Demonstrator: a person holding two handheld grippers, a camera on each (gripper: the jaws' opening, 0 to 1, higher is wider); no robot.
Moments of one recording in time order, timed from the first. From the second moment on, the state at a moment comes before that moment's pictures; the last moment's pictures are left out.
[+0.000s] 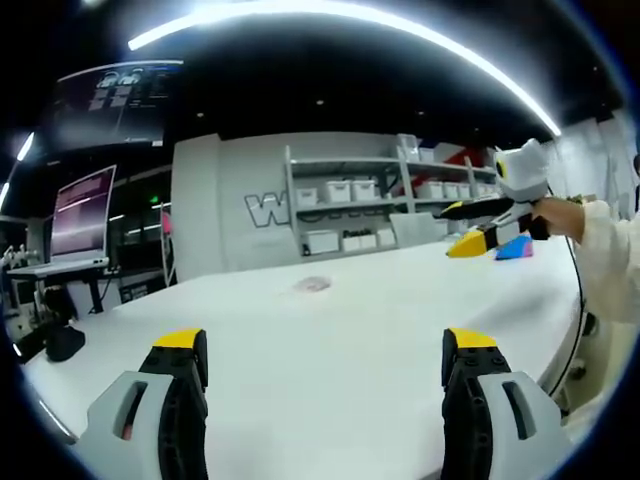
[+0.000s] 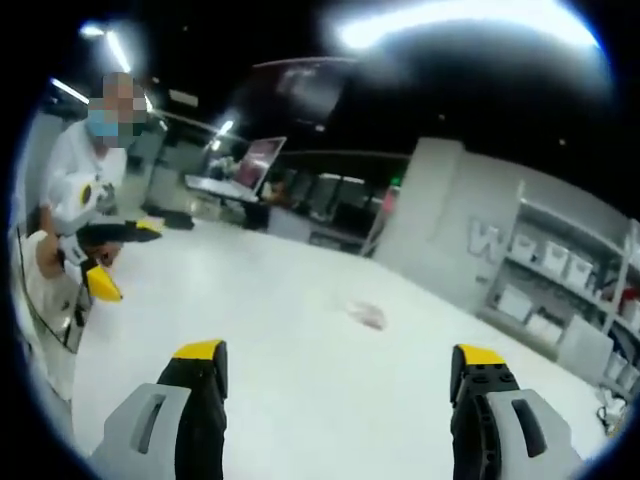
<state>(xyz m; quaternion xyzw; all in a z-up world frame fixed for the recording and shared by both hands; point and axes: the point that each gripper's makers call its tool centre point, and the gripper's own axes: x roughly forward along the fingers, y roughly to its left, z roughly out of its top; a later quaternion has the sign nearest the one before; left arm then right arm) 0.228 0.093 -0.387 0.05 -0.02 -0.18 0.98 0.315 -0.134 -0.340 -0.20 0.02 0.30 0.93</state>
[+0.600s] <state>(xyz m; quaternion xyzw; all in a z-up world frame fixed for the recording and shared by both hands) 0.229 0.094 -0.391 0.05 -0.02 -0.18 0.98 0.331 -0.120 -0.349 -0.21 0.03 0.32 0.93</state>
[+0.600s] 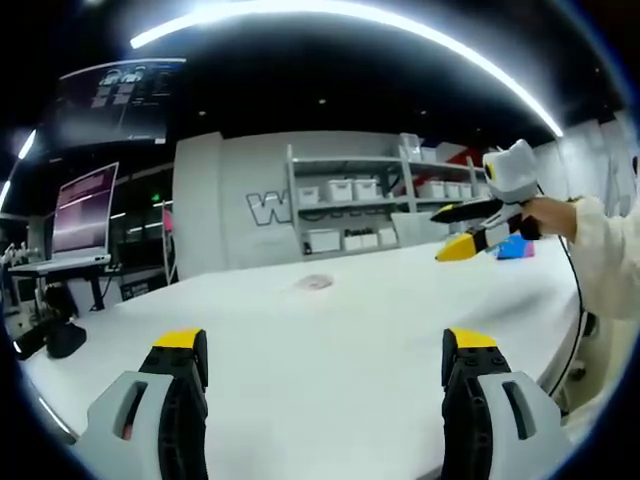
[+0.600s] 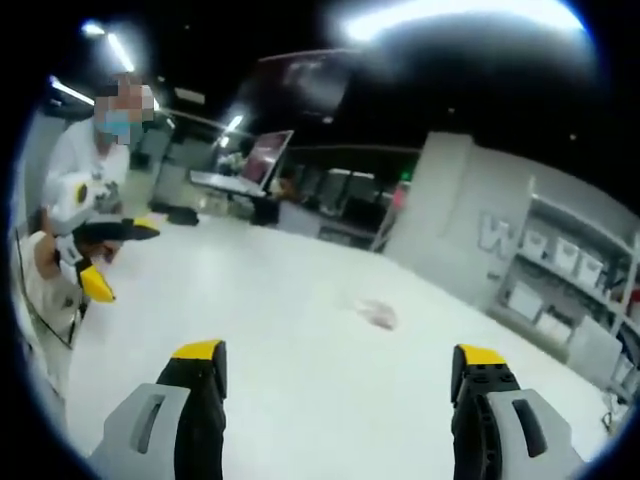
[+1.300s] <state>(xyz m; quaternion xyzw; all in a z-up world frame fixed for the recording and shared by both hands) 0.228 0.094 -0.392 0.05 -0.02 -0.18 0.98 0.346 -0.108 -0.353 -0.25 0.04 0.32 0.91</state>
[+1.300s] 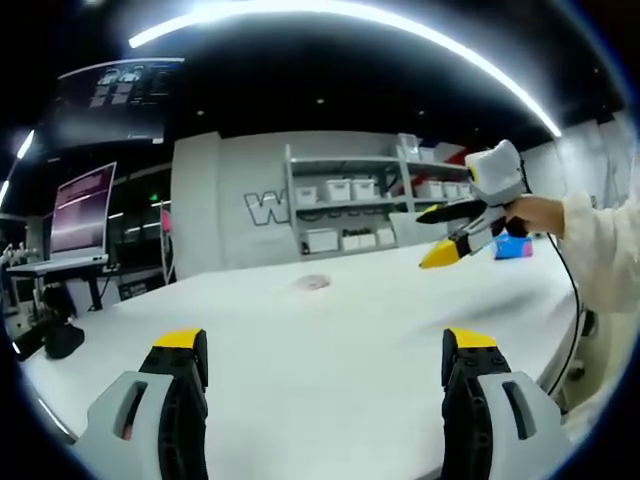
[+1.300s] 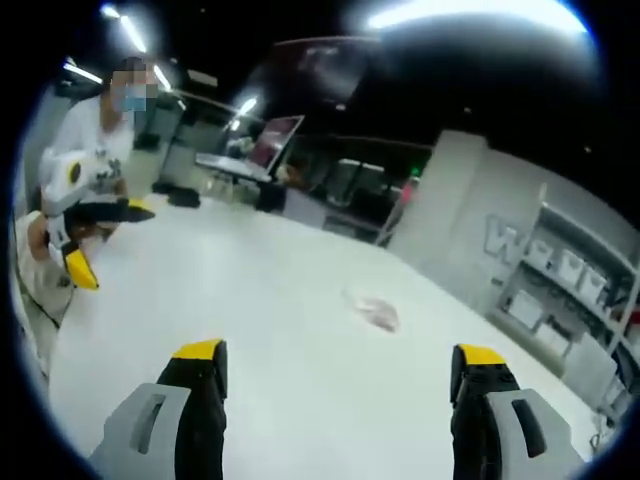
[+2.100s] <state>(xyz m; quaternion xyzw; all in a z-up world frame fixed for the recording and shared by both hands) 0.228 0.097 -0.392 0.05 -0.02 -0.18 0.98 0.362 -0.094 -0.354 -0.27 0.05 0.33 0.90</state>
